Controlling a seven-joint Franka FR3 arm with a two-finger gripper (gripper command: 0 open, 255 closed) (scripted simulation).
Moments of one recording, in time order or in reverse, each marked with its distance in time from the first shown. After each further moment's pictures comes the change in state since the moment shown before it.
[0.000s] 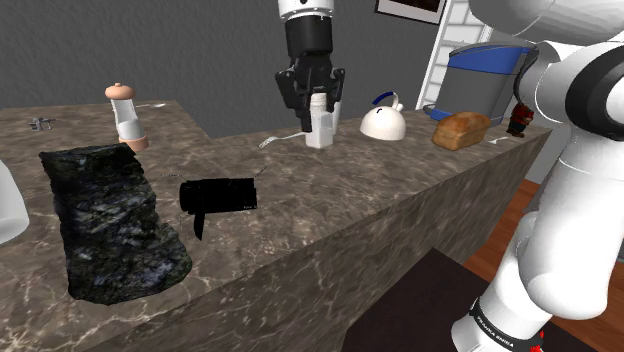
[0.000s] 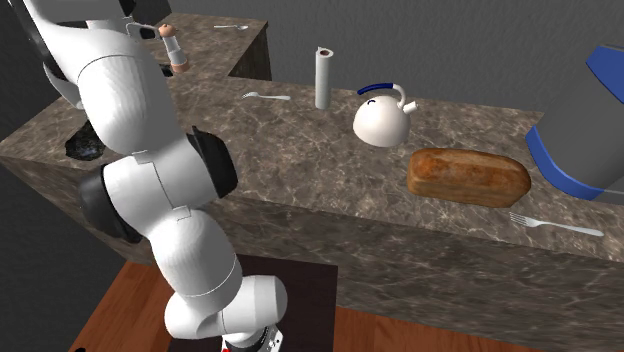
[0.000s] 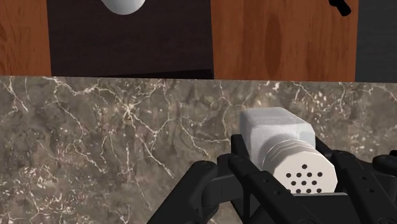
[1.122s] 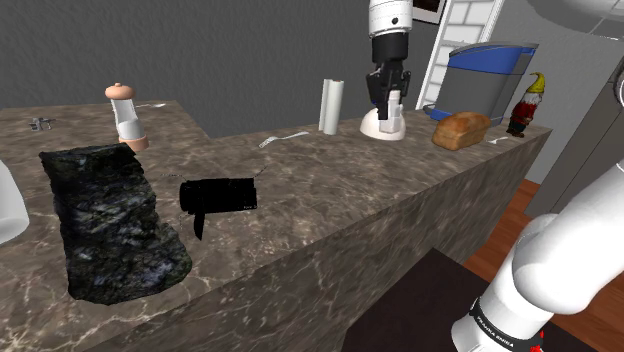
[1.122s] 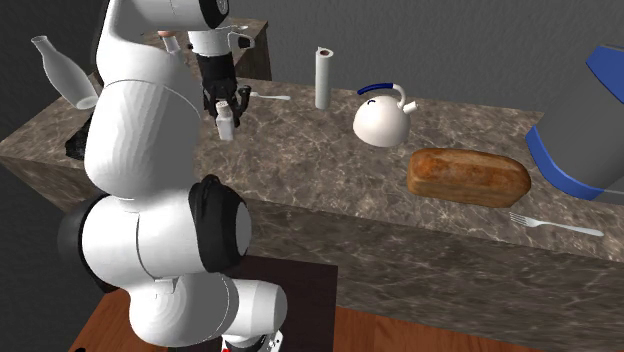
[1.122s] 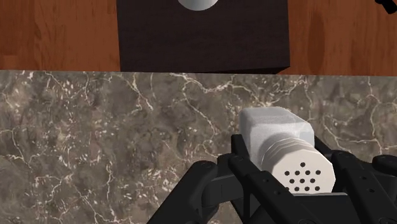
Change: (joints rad) arm -0.198 -0.334 -0.256 -0.384 -0.060 0.024 -0.482
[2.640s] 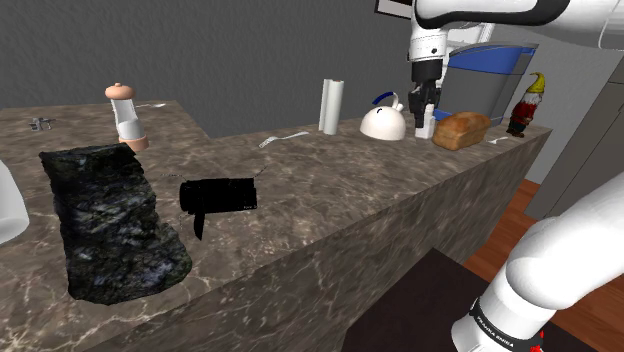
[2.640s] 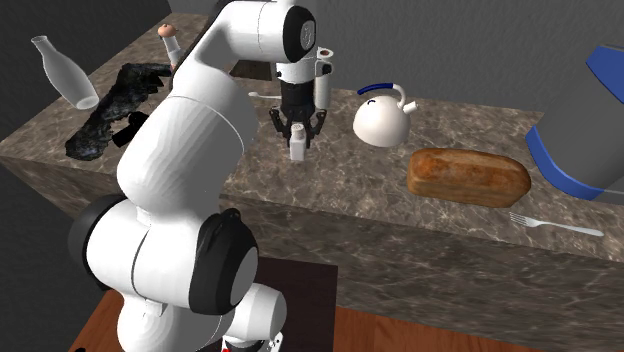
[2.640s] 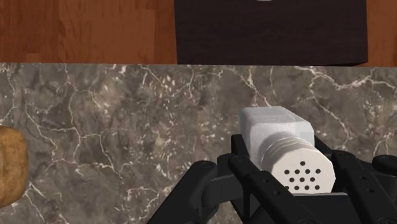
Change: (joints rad) arm -0.126 -0.067 -0.224 -0.187 -0.150 0.132 -0.364
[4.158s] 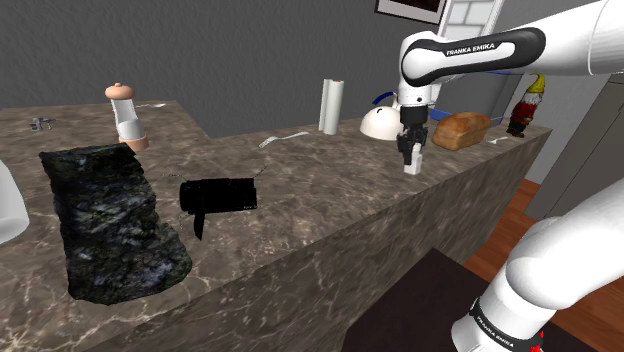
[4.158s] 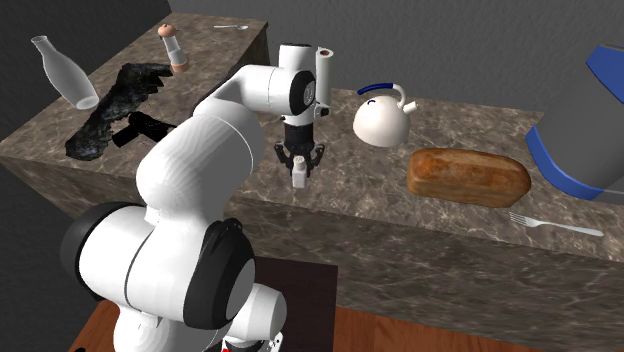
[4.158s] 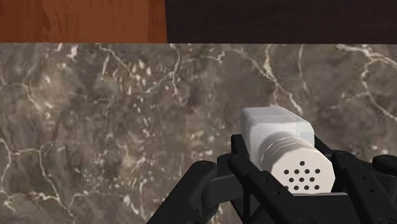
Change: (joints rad) arm -0.003 -0.040 -0.009 -0.341 -0.005 0.300 0.025
